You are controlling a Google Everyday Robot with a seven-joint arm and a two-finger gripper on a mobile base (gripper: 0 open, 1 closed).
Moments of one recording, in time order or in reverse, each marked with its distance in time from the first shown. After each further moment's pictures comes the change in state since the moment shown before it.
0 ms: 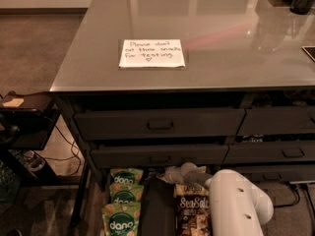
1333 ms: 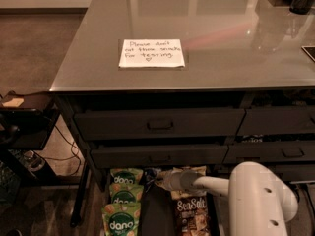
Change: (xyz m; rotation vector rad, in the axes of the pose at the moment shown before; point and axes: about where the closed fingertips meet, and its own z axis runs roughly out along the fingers) arm -0.045 0.041 -0.055 0.001 -0.021 -0.082
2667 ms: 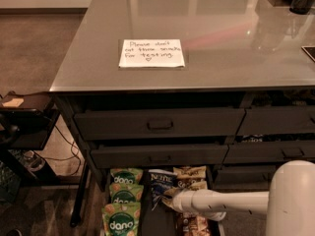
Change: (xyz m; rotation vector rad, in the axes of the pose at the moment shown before) arm -0.022 0.078 -0.123 -0.006 0.035 -0.036
